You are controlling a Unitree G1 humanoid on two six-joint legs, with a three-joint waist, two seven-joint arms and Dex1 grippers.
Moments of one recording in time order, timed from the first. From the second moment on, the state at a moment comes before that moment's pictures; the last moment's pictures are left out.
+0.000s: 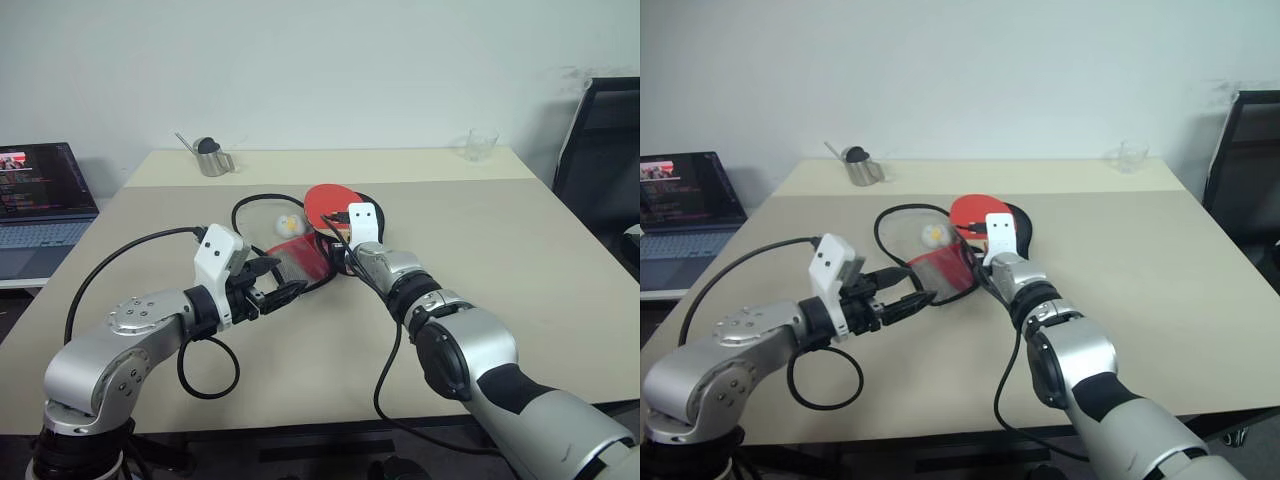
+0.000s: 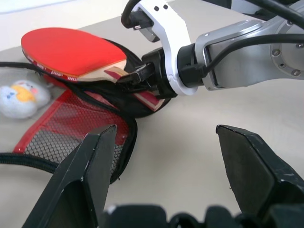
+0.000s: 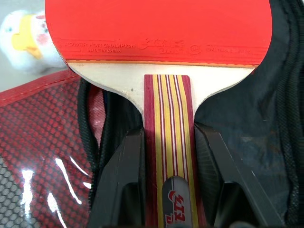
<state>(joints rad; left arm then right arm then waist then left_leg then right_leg) -0.33 0.69 0.20 -0.55 -0.69 0.97 -0.52 -1.35 0.11 -0.18 1.31 0.11 0.33 -0.11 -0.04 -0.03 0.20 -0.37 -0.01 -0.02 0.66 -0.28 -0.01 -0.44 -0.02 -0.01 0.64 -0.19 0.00</state>
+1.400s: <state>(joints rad) -0.36 0.70 0.18 -0.55 -0.70 0.97 -0.50 -1.37 0.10 -0.19 1.33 0.10 0.30 -0.09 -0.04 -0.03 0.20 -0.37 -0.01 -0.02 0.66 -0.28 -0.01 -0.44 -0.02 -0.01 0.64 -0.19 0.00</state>
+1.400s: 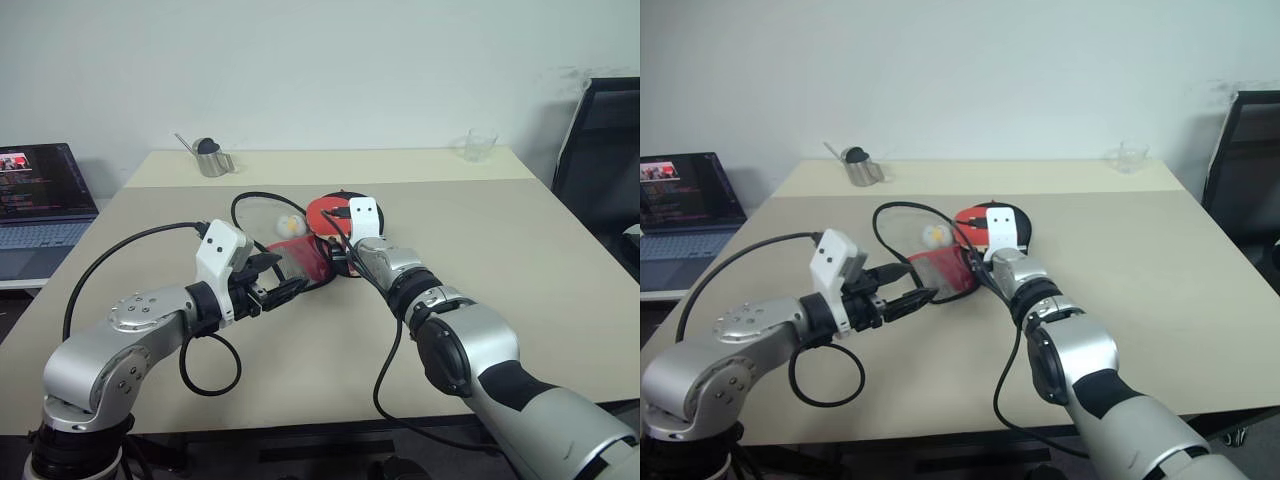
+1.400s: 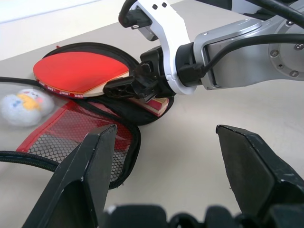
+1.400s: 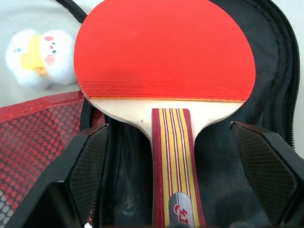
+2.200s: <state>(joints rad) -0.36 0.70 0.18 -0.55 -0.70 0.95 -0.51 -1.36 0.10 -0.18 1.33 0.09 0.30 -0.08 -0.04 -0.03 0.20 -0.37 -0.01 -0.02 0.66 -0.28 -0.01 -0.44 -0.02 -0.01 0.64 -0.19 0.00</state>
